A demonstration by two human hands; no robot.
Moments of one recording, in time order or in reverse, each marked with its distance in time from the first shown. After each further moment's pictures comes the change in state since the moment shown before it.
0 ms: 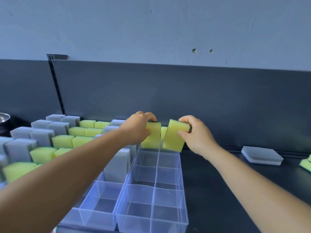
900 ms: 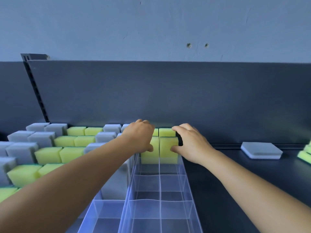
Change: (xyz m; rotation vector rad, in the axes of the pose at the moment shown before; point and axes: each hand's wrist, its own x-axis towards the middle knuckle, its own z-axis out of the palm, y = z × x) left_hand 0.029 -0.001 0.023 0.464 -0.104 0.159; right_hand 0.006 0.004 0.022 -0.467 -0.161 -0.042
